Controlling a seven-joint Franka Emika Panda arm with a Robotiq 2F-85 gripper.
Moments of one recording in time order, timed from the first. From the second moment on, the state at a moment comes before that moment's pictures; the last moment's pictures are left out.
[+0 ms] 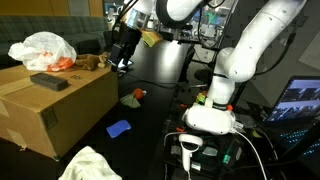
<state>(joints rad) 0.13 -0.35 0.34 -2.51 0.05 2.47 0.36</state>
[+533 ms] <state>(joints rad) 0.17 -0.24 0.41 -2.34 0.02 2.35 0.47</state>
